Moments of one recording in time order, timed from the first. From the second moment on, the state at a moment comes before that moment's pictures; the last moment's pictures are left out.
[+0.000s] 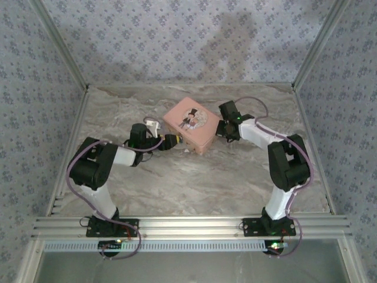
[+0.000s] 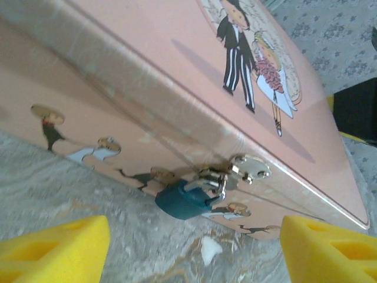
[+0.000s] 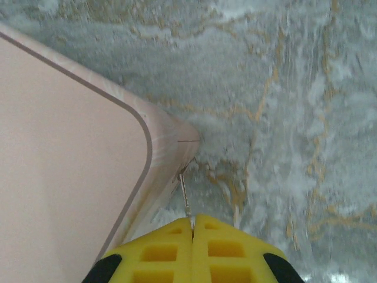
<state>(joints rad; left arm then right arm) -0.36 1.81 0.68 0.68 0.59 -0.53 0.40 1.80 1.23 -0.50 0.12 0.61</state>
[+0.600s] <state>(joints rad) -0.41 1.97 0.83 0.68 0.66 -0.48 0.39 1.87 1.35 -0.49 0.12 0.56</state>
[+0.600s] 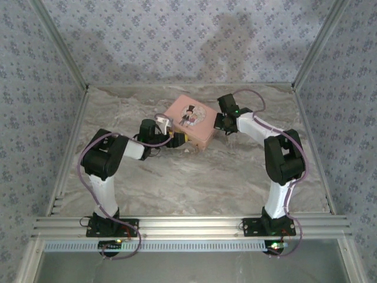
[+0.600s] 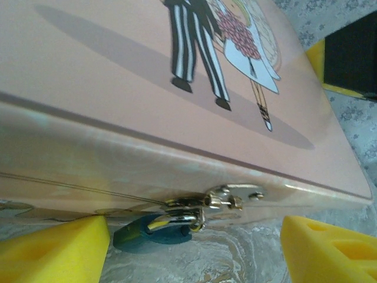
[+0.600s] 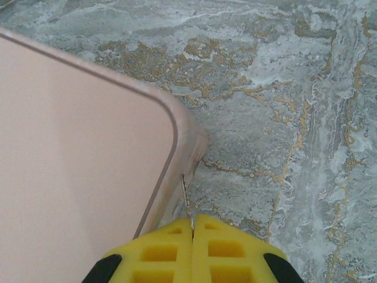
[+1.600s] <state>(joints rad) -0.46 1.97 0.82 0.73 0.63 -0.43 0.41 1.87 1.35 -0.48 0.13 0.53</state>
